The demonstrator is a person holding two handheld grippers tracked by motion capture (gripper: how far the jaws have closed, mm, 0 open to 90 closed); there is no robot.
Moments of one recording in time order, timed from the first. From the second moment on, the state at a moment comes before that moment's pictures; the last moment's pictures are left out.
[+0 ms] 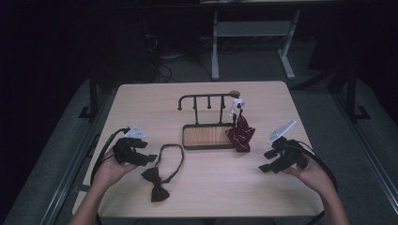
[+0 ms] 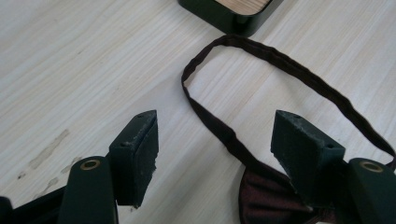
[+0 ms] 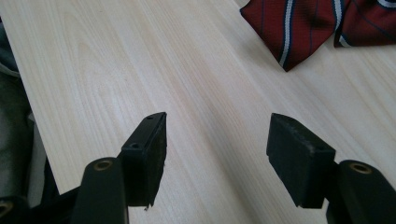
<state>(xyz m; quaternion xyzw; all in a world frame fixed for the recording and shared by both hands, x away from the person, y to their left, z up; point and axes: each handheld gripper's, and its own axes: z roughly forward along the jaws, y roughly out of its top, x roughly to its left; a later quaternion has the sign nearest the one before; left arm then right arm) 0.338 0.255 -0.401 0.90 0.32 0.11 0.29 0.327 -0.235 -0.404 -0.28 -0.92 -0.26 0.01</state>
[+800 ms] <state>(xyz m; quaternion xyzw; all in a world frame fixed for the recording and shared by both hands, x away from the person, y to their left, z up) 0.378 0.227 -0.409 0.92 0.30 0.08 0.24 0.323 -0.240 -0.413 -0.28 -0.92 -0.28 0.02</state>
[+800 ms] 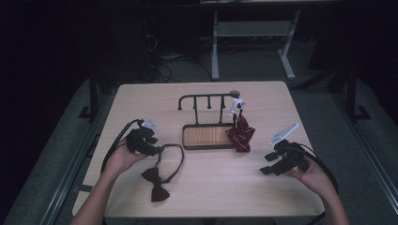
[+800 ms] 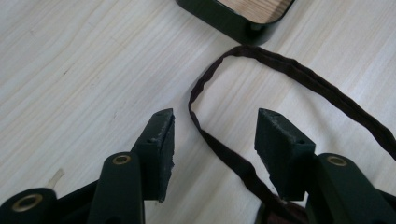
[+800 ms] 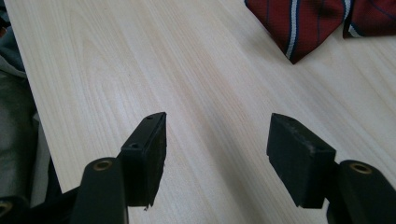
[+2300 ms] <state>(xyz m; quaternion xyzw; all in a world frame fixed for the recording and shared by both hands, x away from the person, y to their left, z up) 0.409 0.207 -0.438 0.94 0.30 0.06 0.16 0.322 -0.244 -0.406 -0.28 -0.92 -0.29 0.00</state>
